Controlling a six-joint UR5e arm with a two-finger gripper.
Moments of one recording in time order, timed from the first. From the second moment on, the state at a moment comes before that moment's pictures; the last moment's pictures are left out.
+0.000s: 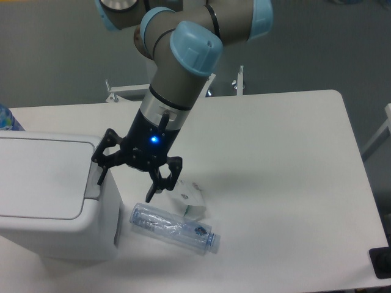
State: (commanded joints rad) arm 2.33 -1.83 -1.51 -1.03 0.95 0.37
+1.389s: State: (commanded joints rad) arm 2.44 -1.84 -1.48 -1.02 1.03 0.42
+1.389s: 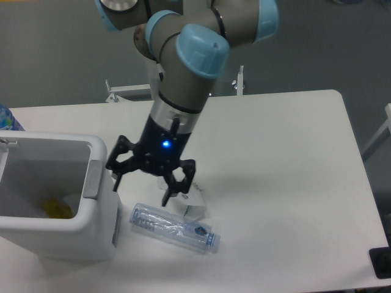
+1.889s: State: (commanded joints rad) arm 2.60 -1.93 -1.49 -1.02 1.31 0.67
